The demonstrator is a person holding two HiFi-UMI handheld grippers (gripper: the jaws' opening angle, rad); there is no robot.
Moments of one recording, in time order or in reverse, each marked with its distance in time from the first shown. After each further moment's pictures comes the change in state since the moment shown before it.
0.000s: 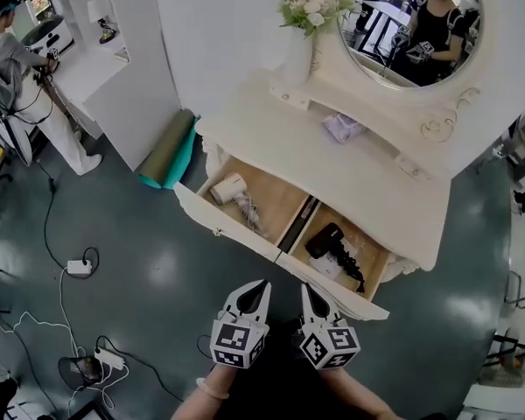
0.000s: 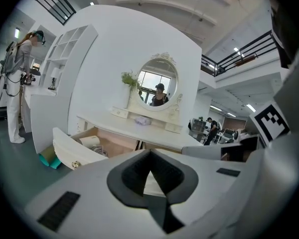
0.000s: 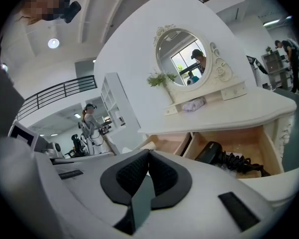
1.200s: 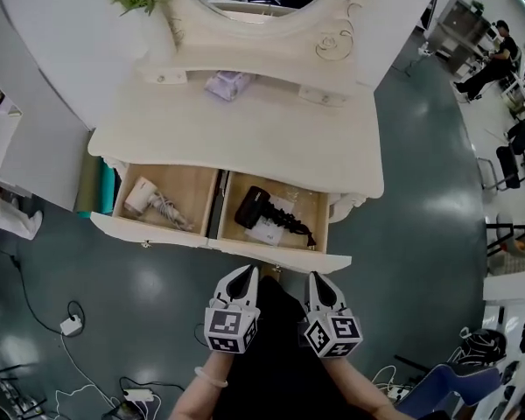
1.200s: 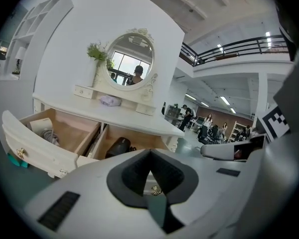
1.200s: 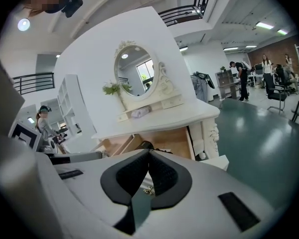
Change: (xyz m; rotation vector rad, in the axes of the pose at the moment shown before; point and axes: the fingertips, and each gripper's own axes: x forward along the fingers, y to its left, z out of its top) left arm 0.071 -0.100 -0.060 0.080 0.191 -0.283; right arm -0.124 -0.137 -0.018 0.103 -0.090 -0.484
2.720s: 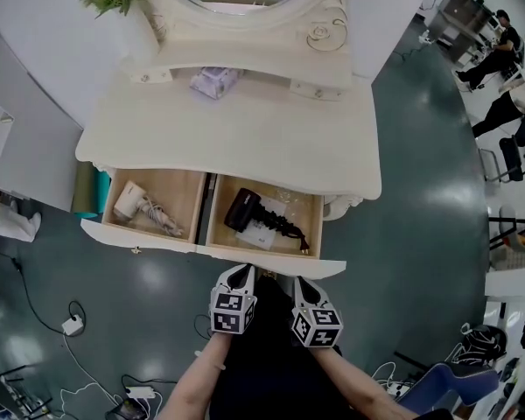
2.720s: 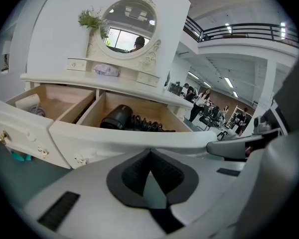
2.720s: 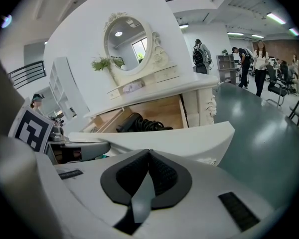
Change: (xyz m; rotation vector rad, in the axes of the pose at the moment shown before) left arm 0.069 0.021 -0.083 0.019 0.277 0.016; right arm 0.039 -0.042 -0.082 0.007 0.251 -0.037
